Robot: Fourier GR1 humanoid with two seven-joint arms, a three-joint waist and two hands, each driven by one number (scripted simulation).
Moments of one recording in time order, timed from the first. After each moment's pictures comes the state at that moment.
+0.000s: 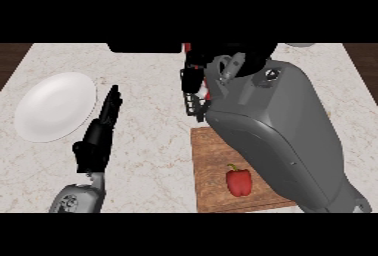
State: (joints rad) left arm -0.14 0.06 -0.11 -1.55 -0.14 0.19 0.04; right arm -1.18 -0.02 0.21 -1.48 0.93 0.54 1.06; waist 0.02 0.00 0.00
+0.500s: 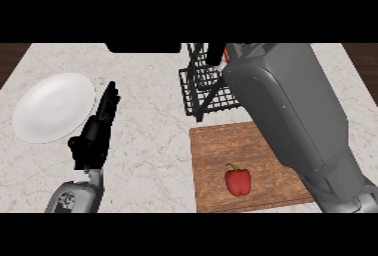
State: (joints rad) left arm -0.17 0.06 -0.09 -1.55 -0.13 0.19 0.06; right arm -1.21 -0.09 0.14 -1.24 1.04 0.48 0.92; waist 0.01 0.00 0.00
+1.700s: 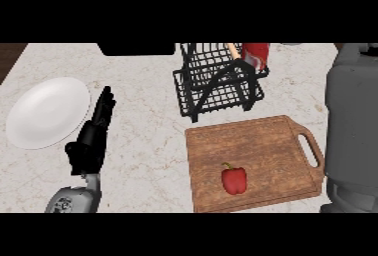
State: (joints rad) left arm -0.13 0.05 -0.08 -1.56 -0.15 0.20 0.05; right arm -0.98 -0.11 -0.27 -1.49 0.87 0.04 0.96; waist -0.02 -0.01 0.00
